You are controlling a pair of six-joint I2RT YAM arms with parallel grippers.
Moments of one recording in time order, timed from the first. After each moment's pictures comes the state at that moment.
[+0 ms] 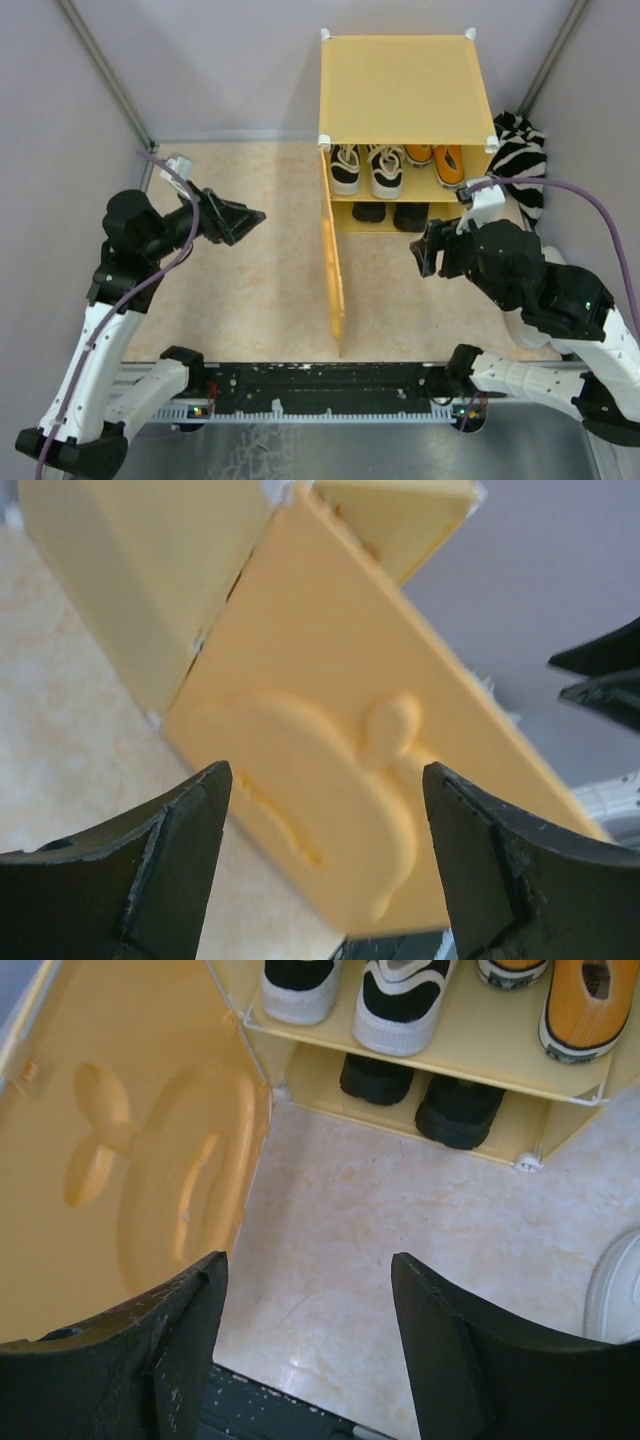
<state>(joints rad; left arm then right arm) -0.28 0.84 1.11 -0.31 0.57 -0.49 0.97 0.78 1.40 -1.09 0.52 0.39</state>
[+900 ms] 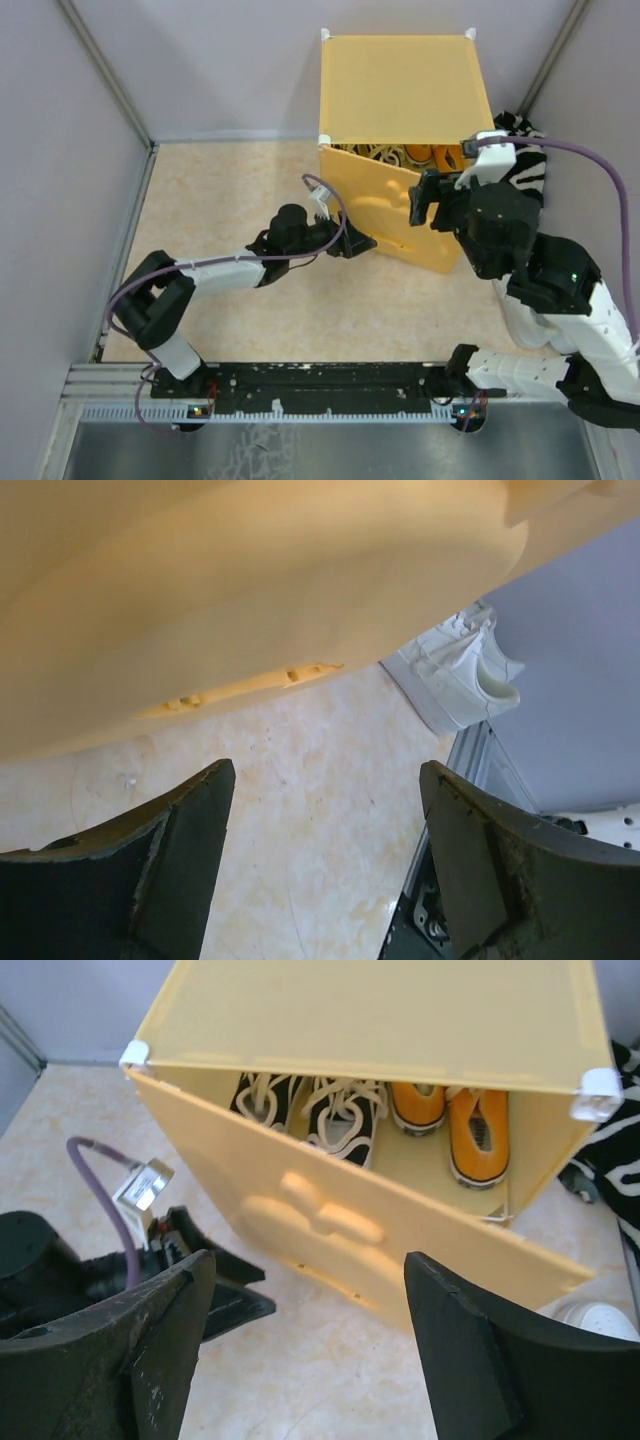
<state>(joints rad) -0.81 1.63 0.87 0.60 0.32 -0.71 0.97 0.95 1.61 -0.90 0.80 0.27</state>
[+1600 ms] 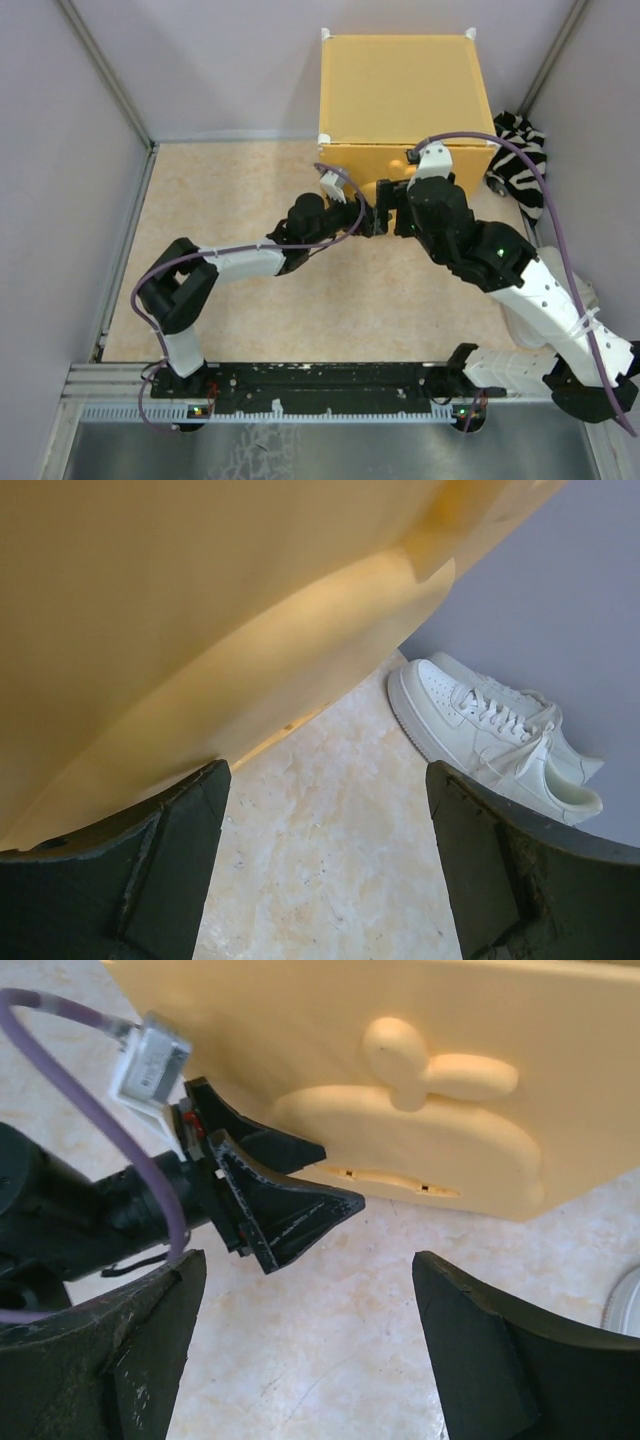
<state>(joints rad) -0.83 1.81 1.08 0.70 0.08 -0.57 0.89 1.06 1.47 -0.87 0.60 0.37</state>
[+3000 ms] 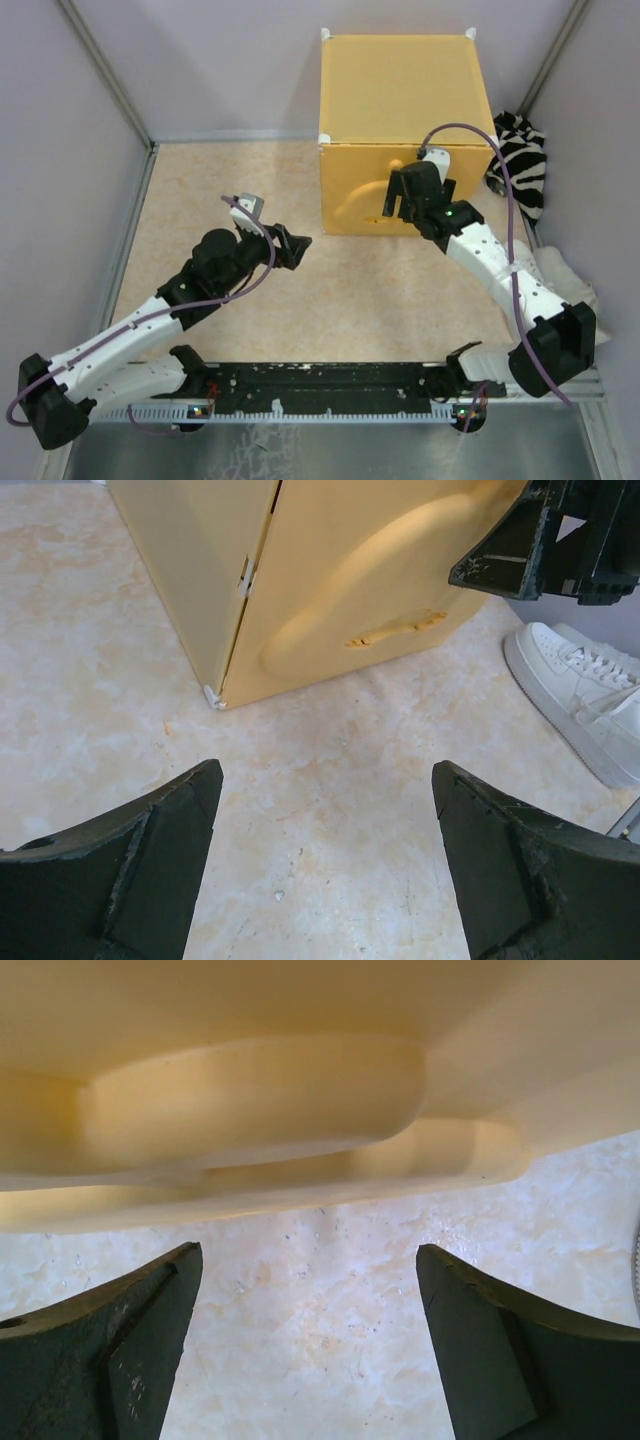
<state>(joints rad) -0.82 0.91 0.71 0.07 -0.18 -0.39 0.45 1.29 1.16 -0.56 0.42 0.44</state>
